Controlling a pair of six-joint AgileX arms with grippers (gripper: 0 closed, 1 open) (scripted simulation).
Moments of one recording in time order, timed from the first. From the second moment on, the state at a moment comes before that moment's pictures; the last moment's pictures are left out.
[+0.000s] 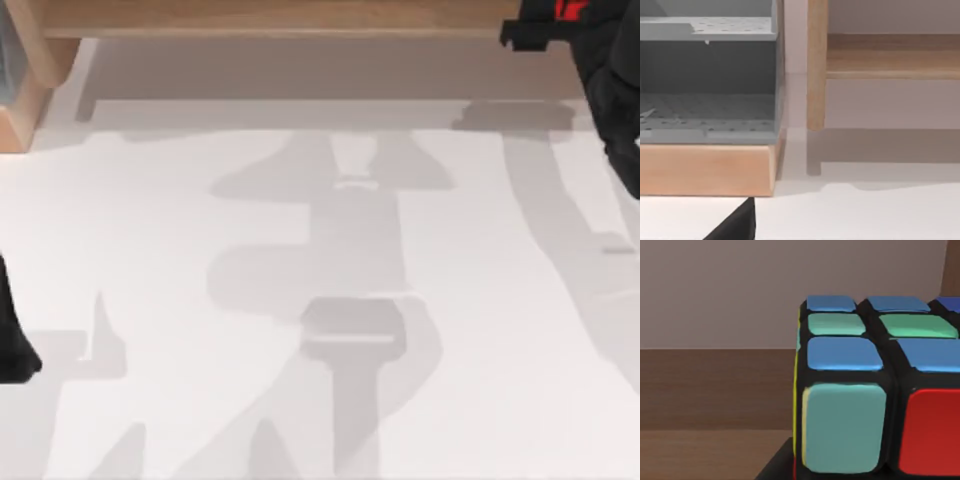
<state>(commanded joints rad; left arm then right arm) 0.00 0.00 0.00 0.00 0.00 0.00 0.22 2.00 1.08 0.92 0.25 0.02</state>
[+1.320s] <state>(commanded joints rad) 0.00 0.00 0.00 0.00 0.00 0.00 0.44 1.92 1.43 0.12 -0.21 0.13</state>
